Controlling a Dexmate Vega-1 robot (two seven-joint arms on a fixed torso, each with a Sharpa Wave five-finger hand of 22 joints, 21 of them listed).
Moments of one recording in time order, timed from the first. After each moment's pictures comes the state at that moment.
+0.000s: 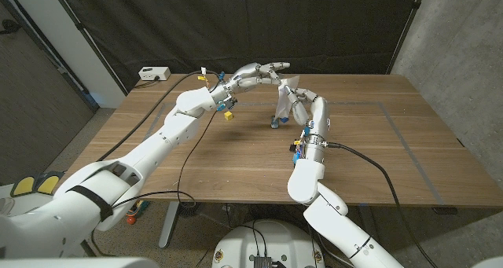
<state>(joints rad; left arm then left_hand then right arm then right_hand) 0.47 0.42 0.60 -1.14 -0.54 -0.55 -0.71 1.05 0.08 0.47 -0.15 0.20 1.03 0.02 0.47 0.23 0.22 -0.15 0.24 0.23 -0.07 -0.01 0.21 0.21 -0.09 0.10 0.51 0.20 -1.18 -0.27 -0.59 -1.92 -0.43 -0.08 -0.96 0.76 0.00 0.07 -0.10 0.24 0.98 -0.06 0.31 0.23 1.04 -0.10 0.50 0.55 0.78 -0.09 0.76 0.91 0.00 0.08 1.04 0.31</state>
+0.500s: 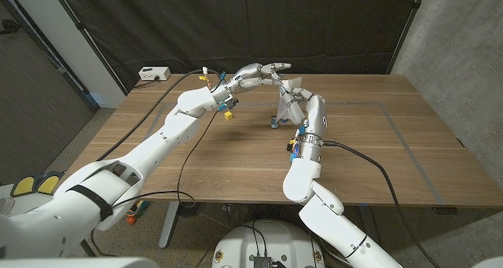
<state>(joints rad) 0.47 0.43 0.61 -1.14 -0.49 -0.57 -0.67 1.05 0.08 0.47 -0.15 0.20 1.03 0.03 0.47 0.23 0.22 -0.15 0.24 0.23 -0.07 -0.01 0.21 0.21 -0.09 0.10 0.51 0.20 -1.16 -0.27 -0.64 -1.94 -0.48 -0.20 -0.97 0.81 0.00 0.07 -0.13 0.25 0.98 -0.06 0.31 0.24 1.03 -0.11 0.51 0.58 0.78 -0.09 0.77 0.92 -0.02 0.08 1.05 0.33</state>
